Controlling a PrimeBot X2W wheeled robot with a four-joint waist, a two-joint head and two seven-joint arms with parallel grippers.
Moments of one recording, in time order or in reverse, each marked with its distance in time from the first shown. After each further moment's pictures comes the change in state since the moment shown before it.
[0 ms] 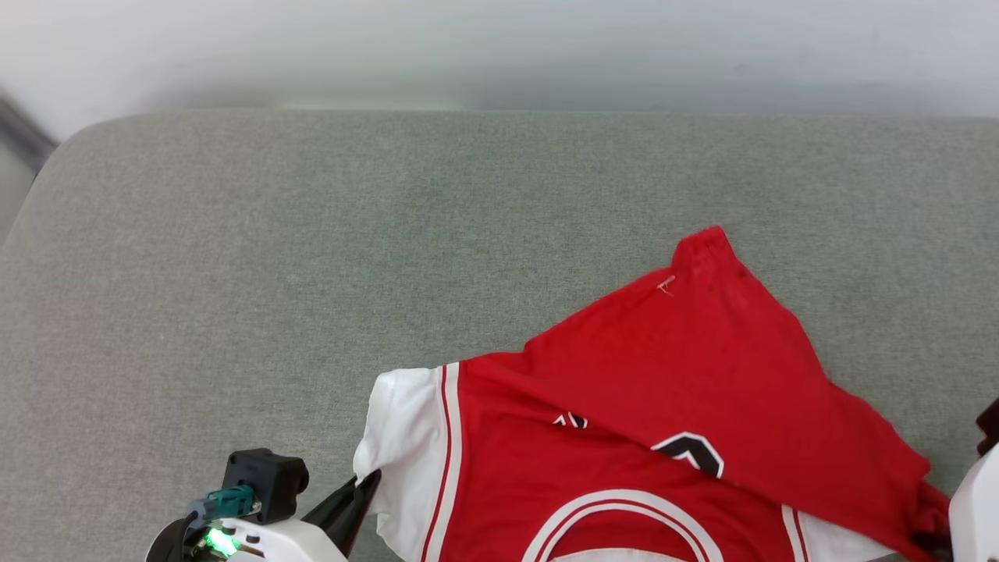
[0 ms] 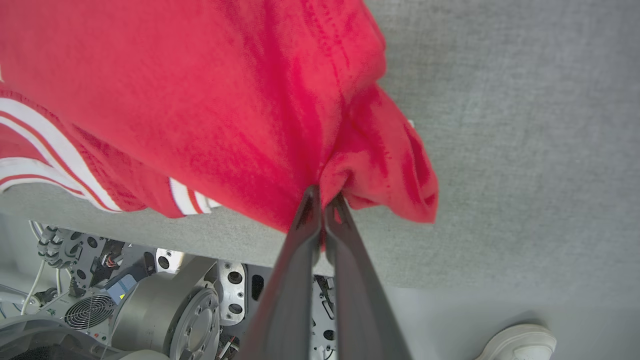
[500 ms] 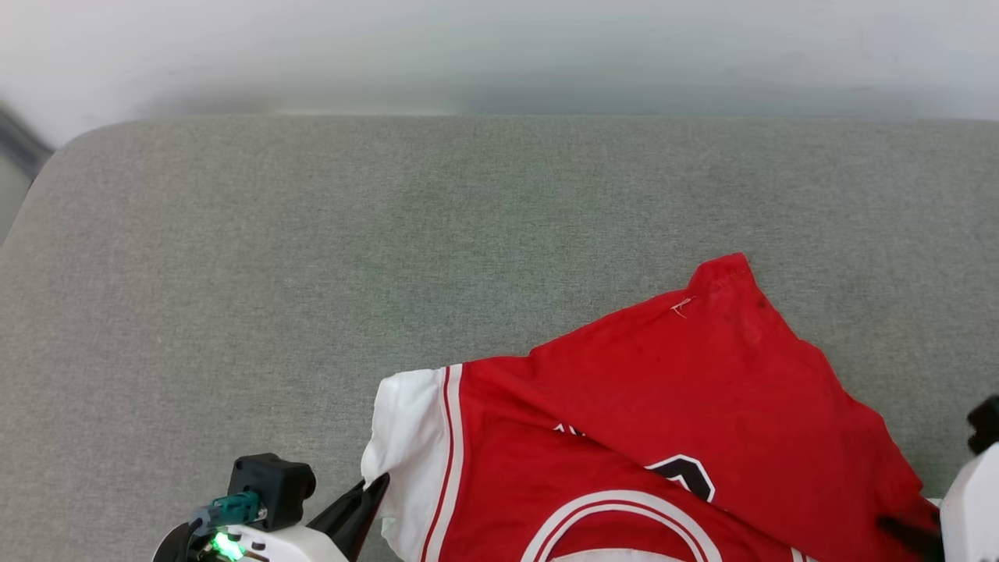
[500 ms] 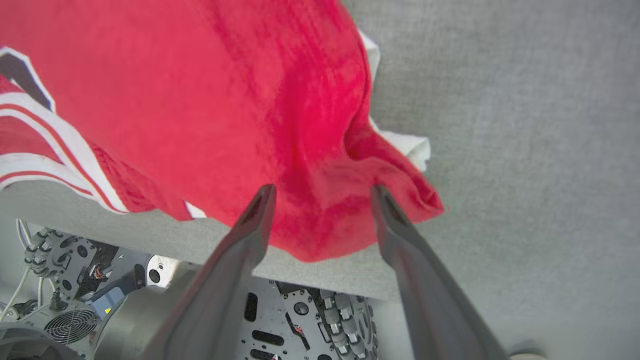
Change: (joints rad) left arm 0.012 0.001 -0.009 -0.029 0.001 0.010 -0.001; right arm 0.075 -0.007 0.051 -0.027 0.003 0.000 -0.133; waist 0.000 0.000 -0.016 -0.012
